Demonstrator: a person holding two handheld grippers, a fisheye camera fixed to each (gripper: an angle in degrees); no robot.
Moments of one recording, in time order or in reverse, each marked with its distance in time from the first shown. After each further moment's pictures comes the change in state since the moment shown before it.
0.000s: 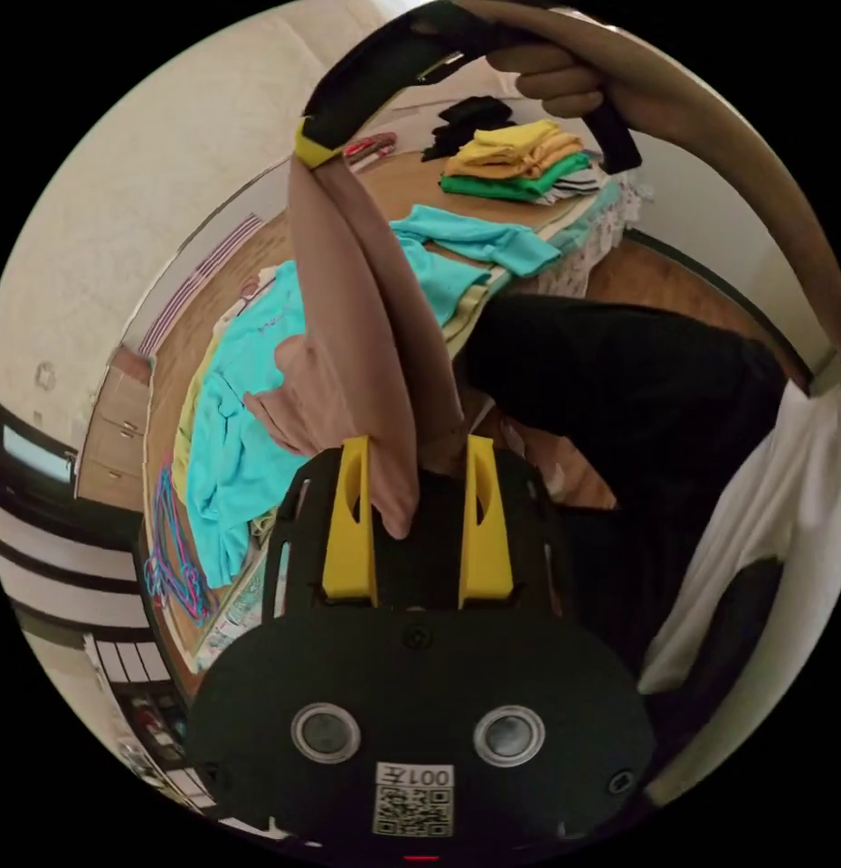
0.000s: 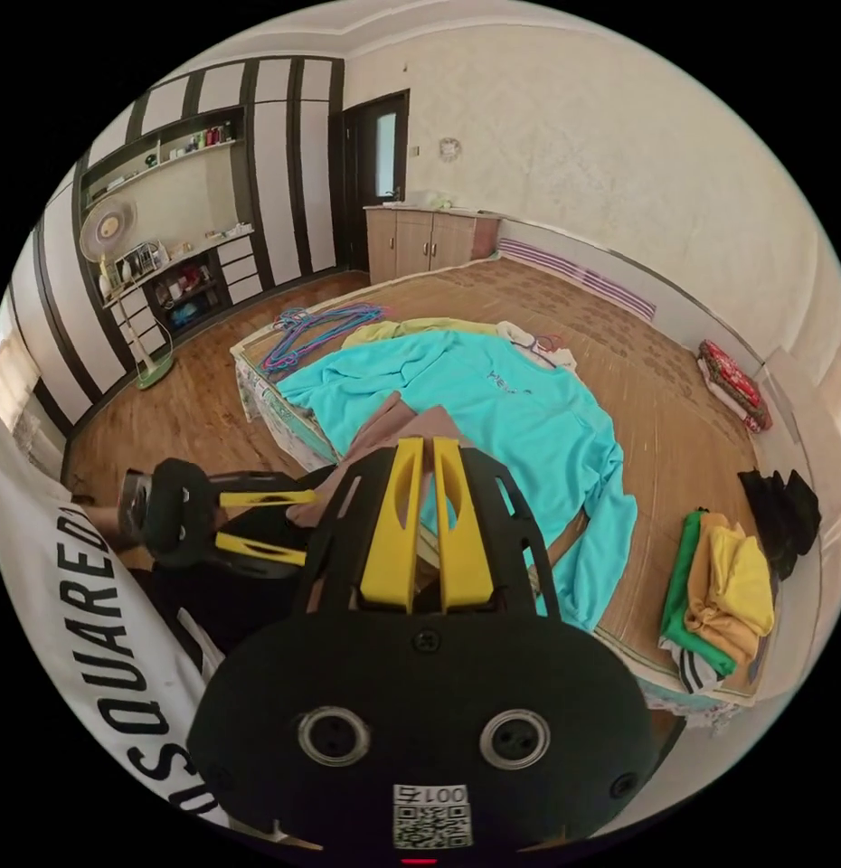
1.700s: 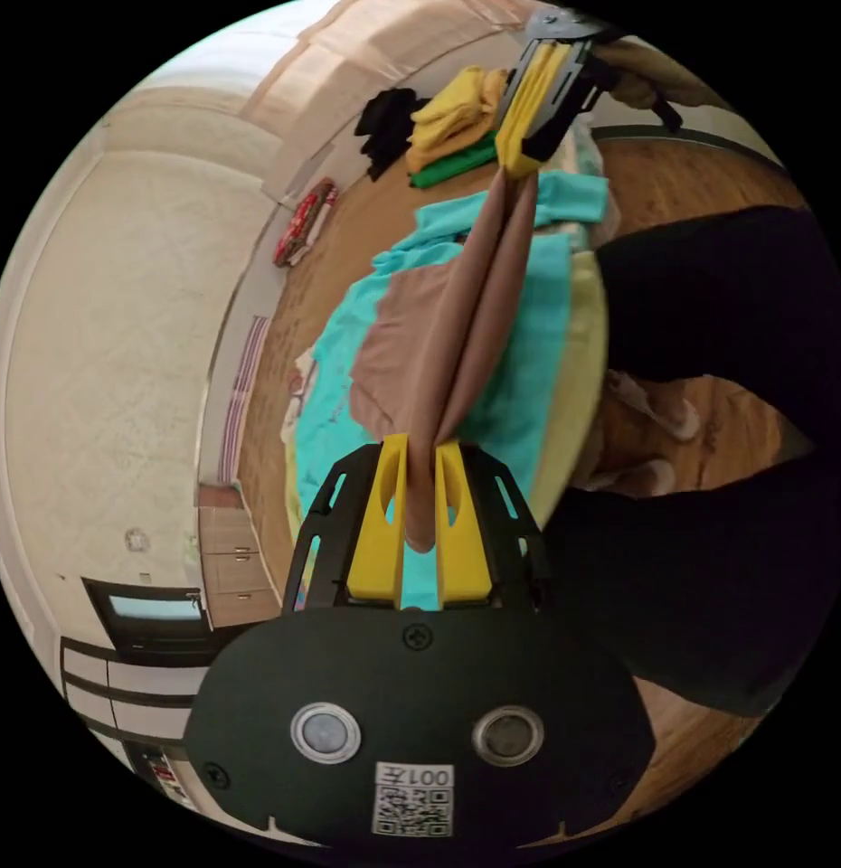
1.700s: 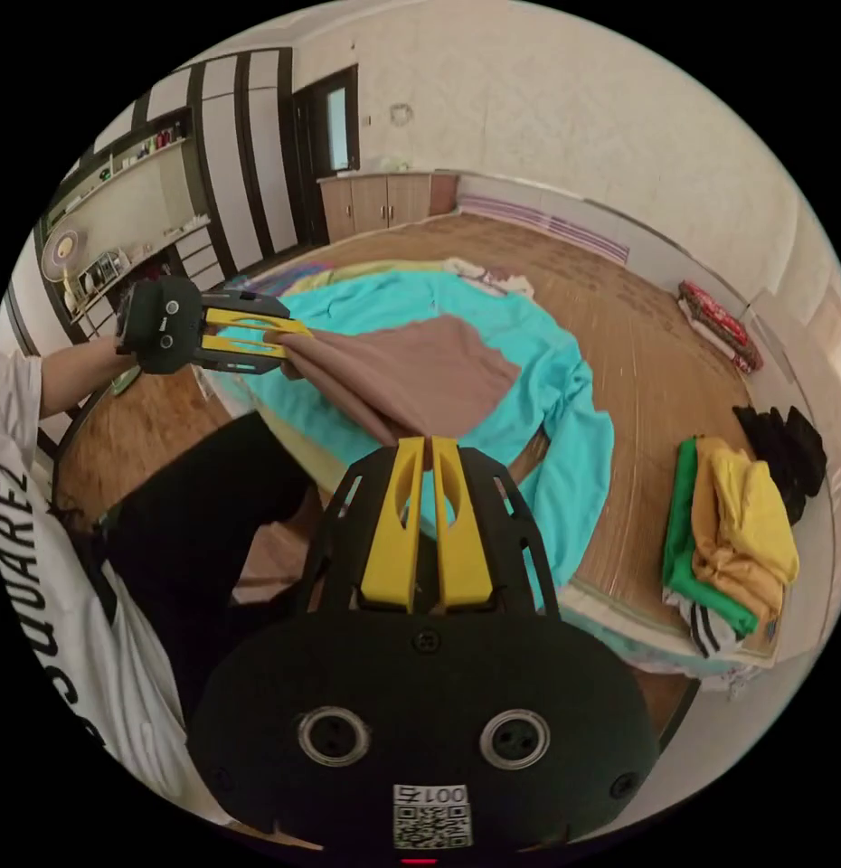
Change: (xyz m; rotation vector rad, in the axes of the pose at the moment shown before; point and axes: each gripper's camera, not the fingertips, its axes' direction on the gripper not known) left arm 0.087 -0.199 0.054 0.047 -0.309 0.439; right arm 0.174 0.192 -0.006 -0.108 0.038 0.099
